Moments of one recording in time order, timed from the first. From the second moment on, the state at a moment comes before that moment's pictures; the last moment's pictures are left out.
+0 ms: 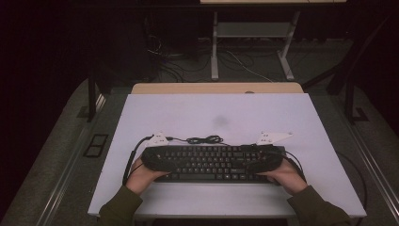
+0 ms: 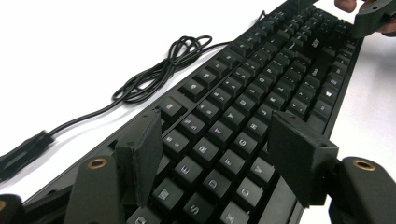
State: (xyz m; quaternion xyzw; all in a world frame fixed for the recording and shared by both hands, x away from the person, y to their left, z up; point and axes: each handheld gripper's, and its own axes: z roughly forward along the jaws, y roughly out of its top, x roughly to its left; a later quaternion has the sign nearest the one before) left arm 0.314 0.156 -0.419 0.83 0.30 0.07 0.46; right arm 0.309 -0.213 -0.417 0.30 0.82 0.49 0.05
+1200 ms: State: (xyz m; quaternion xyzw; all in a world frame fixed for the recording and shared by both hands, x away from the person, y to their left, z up) left arm 0.324 0.157 -0.434 0.85 0.31 0.08 0.43; right arm 0.310 -0.203 -0.418 0.29 0.82 0.48 0.05
